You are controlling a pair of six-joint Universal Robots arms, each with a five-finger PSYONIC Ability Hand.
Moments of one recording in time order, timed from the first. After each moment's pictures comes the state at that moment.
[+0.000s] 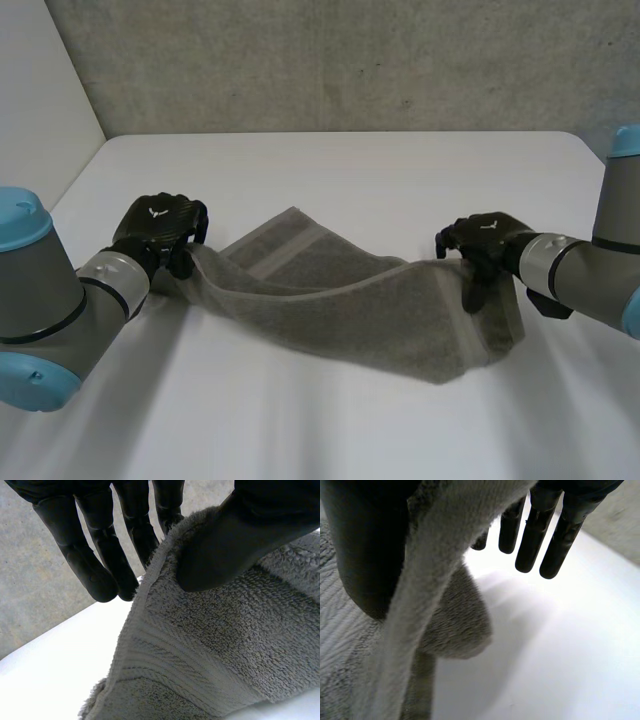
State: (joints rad) left arm 4.43 -1.93 -1.68 3.41 -1.41 3.39; right arm 1.80 -1.02 1.30 0.28 1.25 2.69; left_hand 1.47 1.52 1.55 1.52 1.50; right_hand 0.48 0.49 0.49 0.49 0.28
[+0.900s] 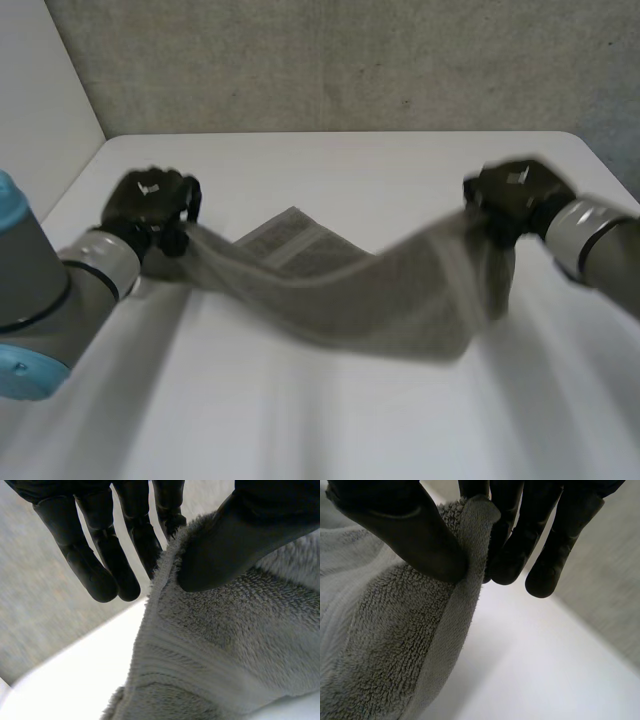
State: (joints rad) left arm 4.43 -1.87 -1.66 3.41 -1.41 3.39; right arm 1.83 -1.26 1.41 0.17 1.32 2.69; left_hand 1.47 1.52 1.55 1.52 1.50; right_hand 1.35 1.33 1.34 1.35 1.17
